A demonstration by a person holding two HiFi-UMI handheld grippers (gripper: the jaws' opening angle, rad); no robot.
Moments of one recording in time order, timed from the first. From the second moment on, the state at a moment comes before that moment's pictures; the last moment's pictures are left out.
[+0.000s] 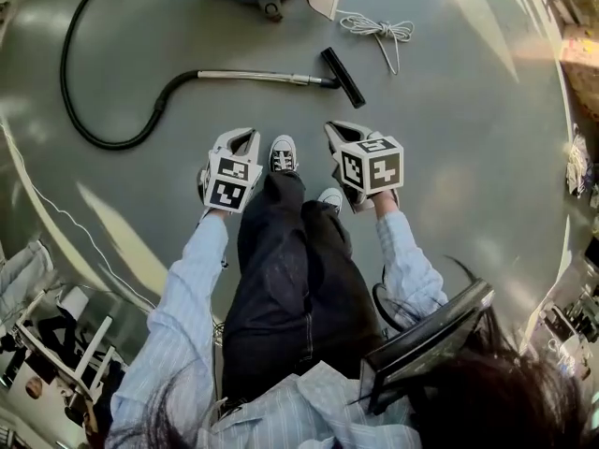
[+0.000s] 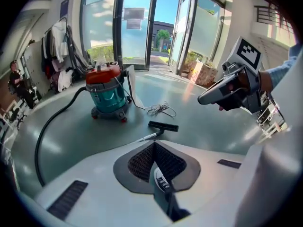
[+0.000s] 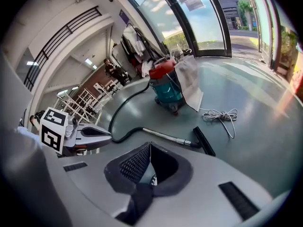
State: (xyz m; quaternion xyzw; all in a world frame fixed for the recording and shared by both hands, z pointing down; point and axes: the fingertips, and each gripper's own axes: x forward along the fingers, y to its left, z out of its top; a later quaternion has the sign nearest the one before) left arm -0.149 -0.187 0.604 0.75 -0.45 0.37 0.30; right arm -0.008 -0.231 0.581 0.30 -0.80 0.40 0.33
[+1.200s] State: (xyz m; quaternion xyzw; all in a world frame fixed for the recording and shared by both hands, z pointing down) left arm -0.188 0.102 0.235 0.80 -0.48 0.21 0.30; right arm -0.081 0.048 0.239 0.35 -0.81 0.36 0.29
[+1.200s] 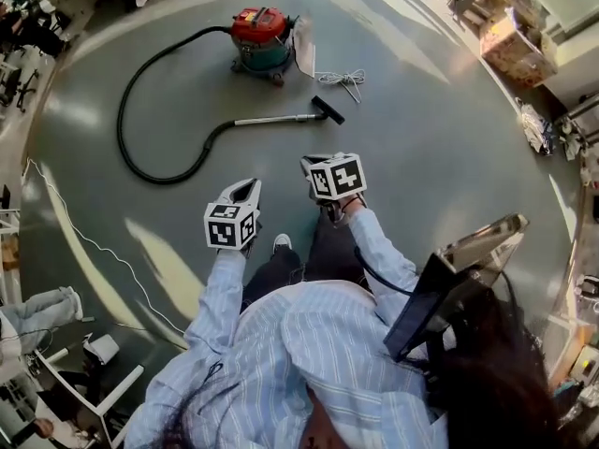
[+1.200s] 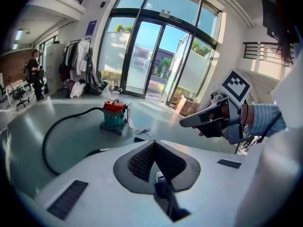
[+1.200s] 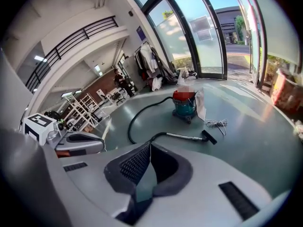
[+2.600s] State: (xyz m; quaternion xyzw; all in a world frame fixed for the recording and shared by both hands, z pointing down) left arm -0.021 0.338 0.215 0.83 -0.43 0.17 0.32; right arm 0.065 0.336 0.240 0.35 -0.81 0.36 0.30
